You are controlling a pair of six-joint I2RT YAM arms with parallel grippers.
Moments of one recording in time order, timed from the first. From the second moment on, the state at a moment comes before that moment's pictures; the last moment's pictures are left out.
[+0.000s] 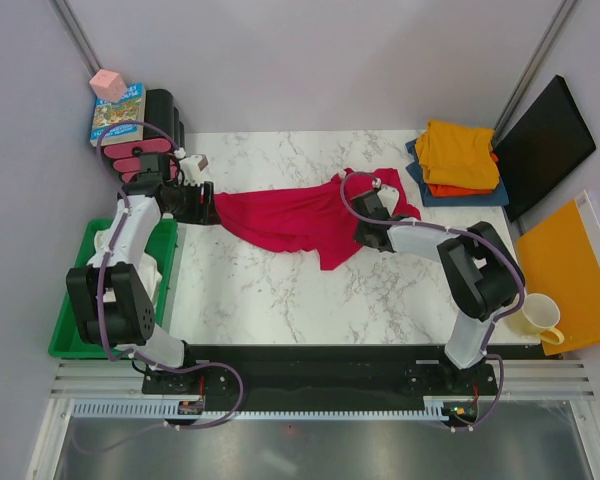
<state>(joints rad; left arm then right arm) 0.07 1.55 1.26 -0.71 0.43 0.19 0.51 1.80 1.01 -0.17 0.36 0.74</state>
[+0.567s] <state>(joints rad) 0.06 1.55 1.18 -0.70 0.43 0.19 0.68 1.88 1.37 -0.23 0.35 0.54</state>
